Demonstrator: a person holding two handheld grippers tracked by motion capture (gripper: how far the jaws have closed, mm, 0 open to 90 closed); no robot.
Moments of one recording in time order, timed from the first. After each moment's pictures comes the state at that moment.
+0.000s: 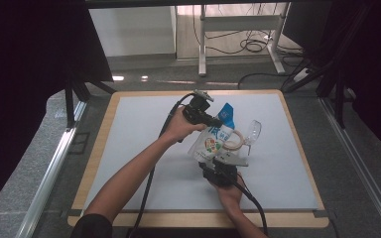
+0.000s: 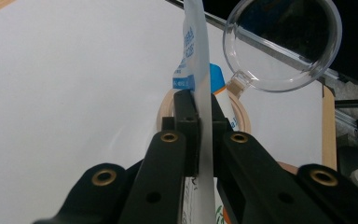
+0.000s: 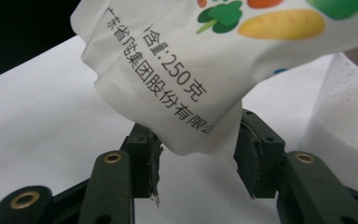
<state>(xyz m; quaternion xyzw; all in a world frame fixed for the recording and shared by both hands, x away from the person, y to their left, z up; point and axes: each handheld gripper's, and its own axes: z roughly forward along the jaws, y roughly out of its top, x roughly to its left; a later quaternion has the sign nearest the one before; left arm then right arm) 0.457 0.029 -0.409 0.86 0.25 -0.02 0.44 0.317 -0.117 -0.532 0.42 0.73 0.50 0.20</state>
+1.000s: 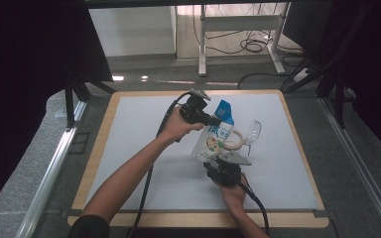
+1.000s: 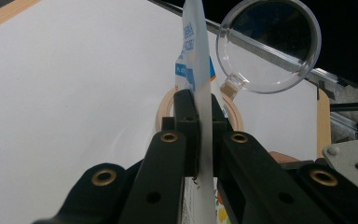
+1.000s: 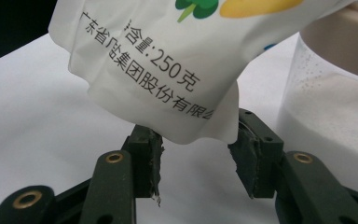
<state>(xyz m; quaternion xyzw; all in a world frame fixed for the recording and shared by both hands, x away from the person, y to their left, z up) 0.451 0.036 -0.402 0.86 0.24 -0.02 0.45 0.320 -0.126 -0.533 0.43 0.74 0.48 0.21</state>
